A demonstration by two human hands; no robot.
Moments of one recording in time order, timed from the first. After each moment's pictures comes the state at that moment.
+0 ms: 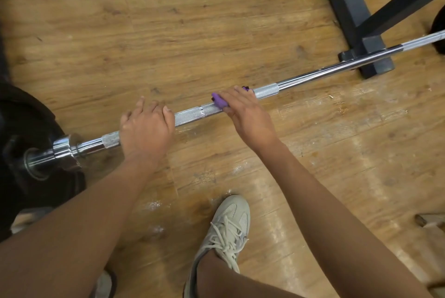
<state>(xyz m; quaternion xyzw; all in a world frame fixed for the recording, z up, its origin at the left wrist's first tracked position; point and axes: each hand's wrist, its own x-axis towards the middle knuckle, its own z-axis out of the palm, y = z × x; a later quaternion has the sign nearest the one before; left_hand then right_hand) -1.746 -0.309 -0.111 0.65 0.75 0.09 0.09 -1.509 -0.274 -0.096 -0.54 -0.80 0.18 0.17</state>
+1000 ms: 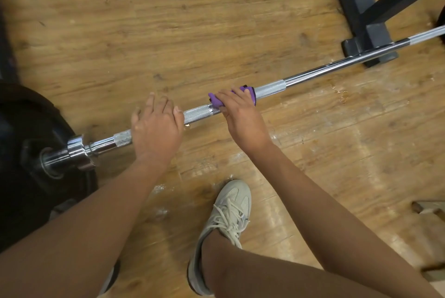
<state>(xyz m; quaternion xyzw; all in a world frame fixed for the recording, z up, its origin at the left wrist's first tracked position) -1.736 -0.343 -0.114 0.66 0.74 0.06 0.10 -1.531 -0.315 -0.098 -0.58 -0.77 0.21 0.14</state>
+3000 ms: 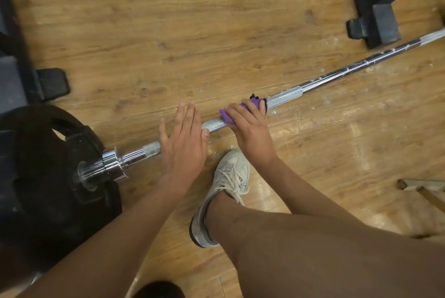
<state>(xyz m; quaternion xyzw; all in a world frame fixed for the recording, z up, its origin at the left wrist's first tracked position) -1.698 -0.461 -0.110 0.70 0.70 0.06 0.14 -1.509 -0.416 -0.113 -0.54 -0.82 0.10 0.18</state>
